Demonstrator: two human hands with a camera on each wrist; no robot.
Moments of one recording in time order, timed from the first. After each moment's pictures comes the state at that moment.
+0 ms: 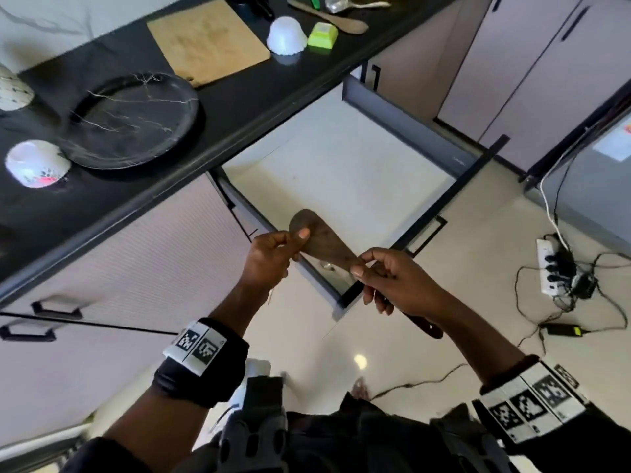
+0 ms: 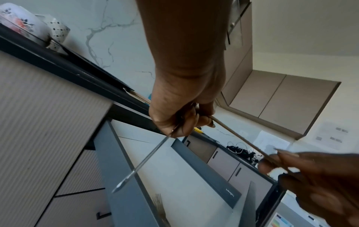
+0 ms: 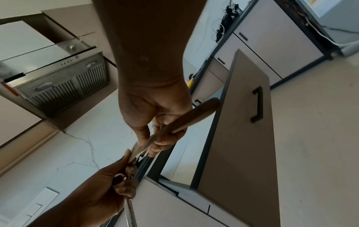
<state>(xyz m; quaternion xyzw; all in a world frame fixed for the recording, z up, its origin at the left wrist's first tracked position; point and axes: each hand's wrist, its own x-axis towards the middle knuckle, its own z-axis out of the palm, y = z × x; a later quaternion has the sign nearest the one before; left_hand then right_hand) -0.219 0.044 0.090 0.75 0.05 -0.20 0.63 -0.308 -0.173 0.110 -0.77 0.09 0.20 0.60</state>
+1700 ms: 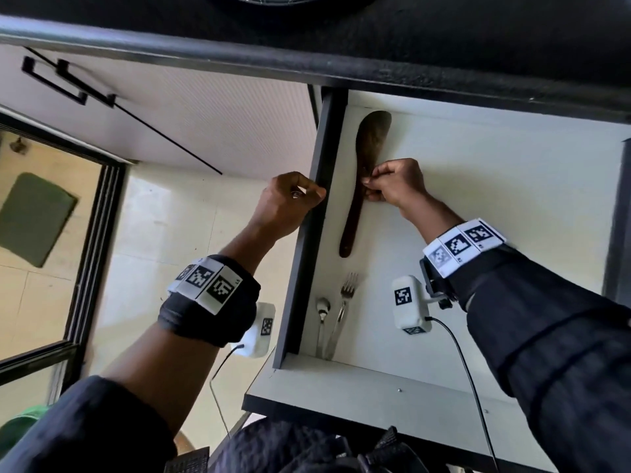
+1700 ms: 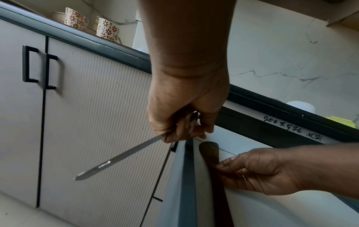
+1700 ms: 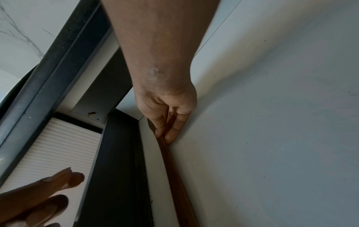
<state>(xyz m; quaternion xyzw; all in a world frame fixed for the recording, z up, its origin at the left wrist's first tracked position) -0.073 0.037 -0.032 0.76 0.41 -0.04 0.50 0.090 -0.091 -0.093 -0.79 0.00 0.40 0.46</state>
